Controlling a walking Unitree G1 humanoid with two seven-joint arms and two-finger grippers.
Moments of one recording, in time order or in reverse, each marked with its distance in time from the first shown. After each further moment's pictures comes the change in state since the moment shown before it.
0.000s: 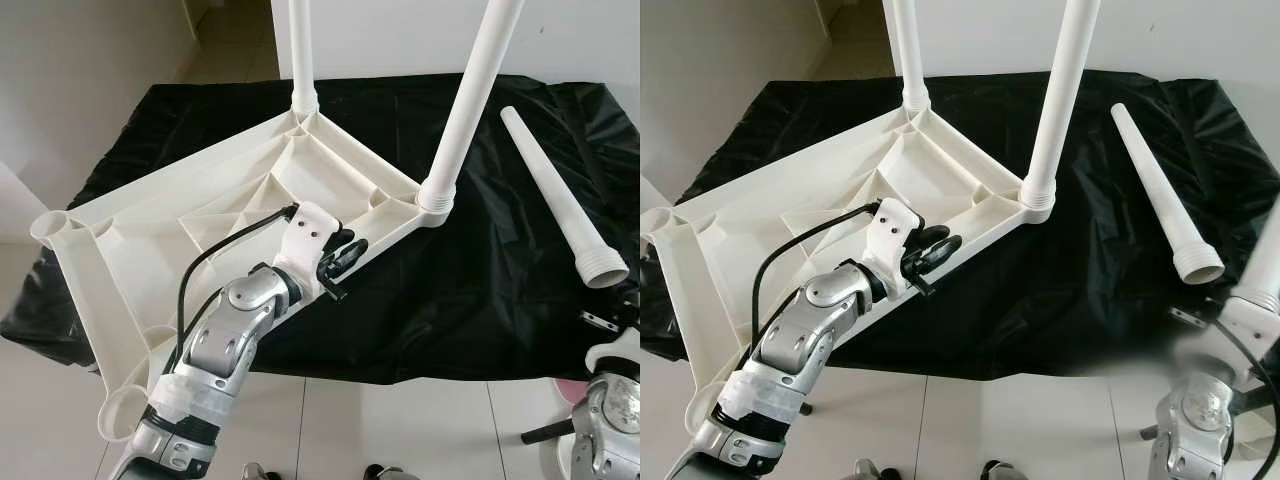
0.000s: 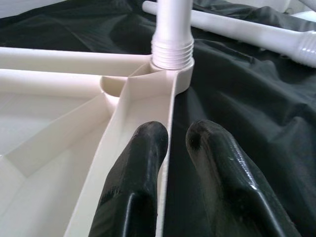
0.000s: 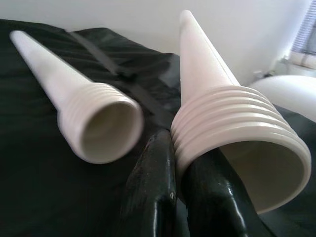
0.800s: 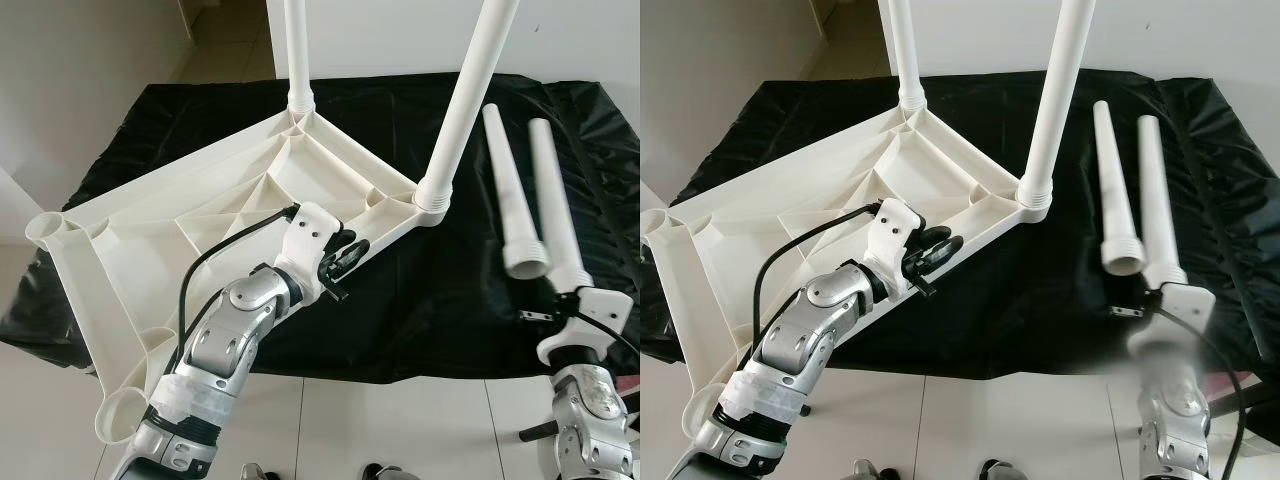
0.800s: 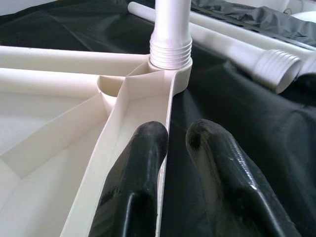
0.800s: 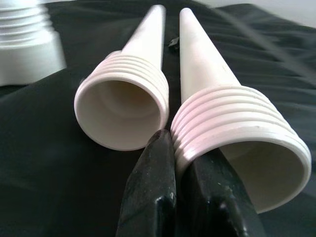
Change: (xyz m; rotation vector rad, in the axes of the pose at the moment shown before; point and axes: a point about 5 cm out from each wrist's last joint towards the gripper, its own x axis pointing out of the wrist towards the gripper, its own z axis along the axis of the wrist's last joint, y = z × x) left arm 0.000 0.000 0.000 -0.005 0.002 0.001; right arm -0.007 0.057 -0.009 0.054 0.069 0.592
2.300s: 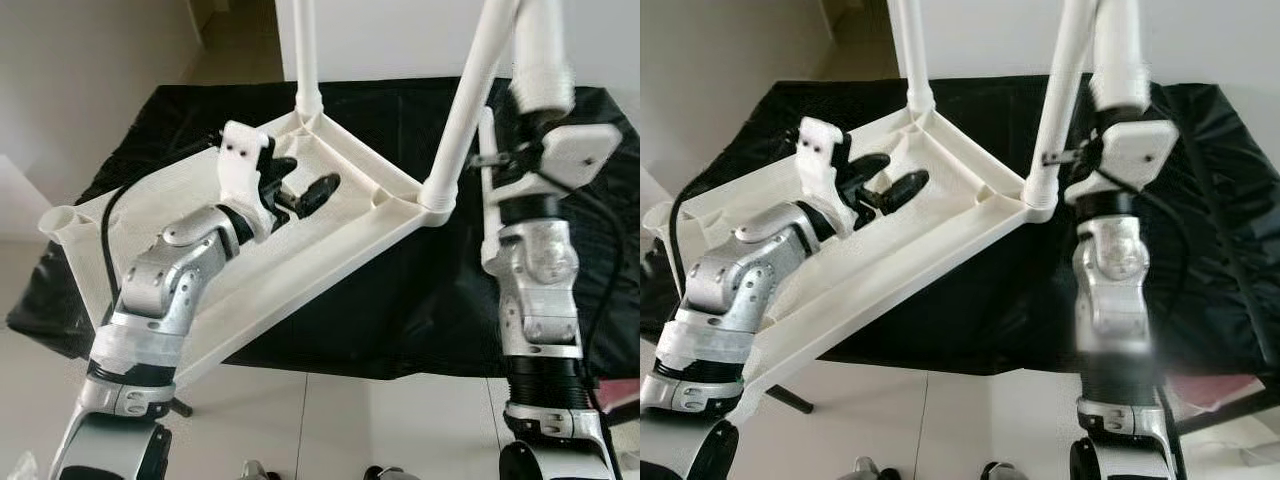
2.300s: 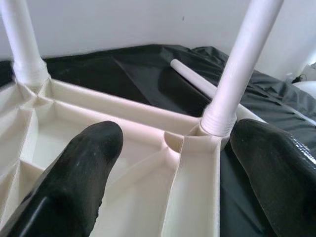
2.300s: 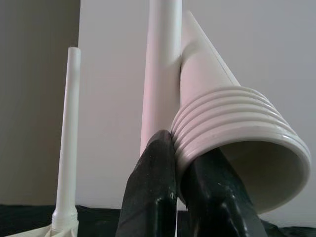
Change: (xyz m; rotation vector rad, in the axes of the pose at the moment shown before) left arm -0.022 0.060 0.060 -0.147 -0.103 0.051; right arm 0.062 0.087 0.167 0.005 -0.694 0.097
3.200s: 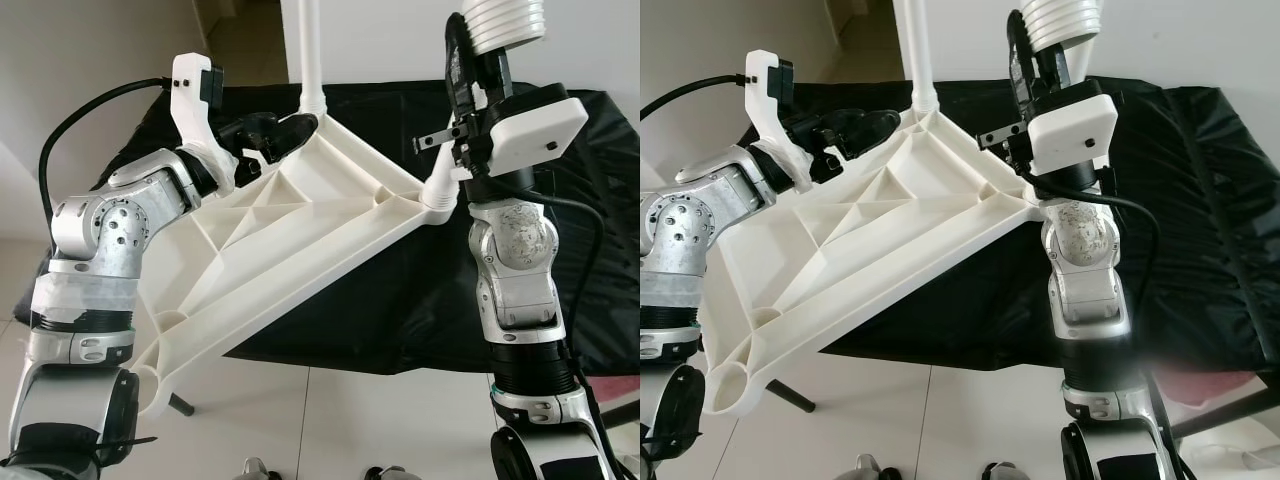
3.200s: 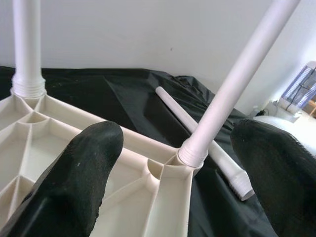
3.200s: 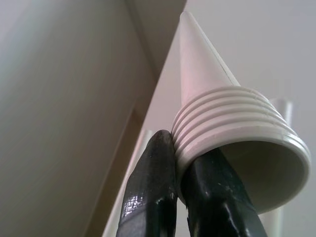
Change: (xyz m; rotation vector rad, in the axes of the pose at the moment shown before) left arm -0.006 0.026 0.053 -0.167 -0.038 -0.066; right arm 0.011 0.048 0.047 -0.102 -0.301 0.210
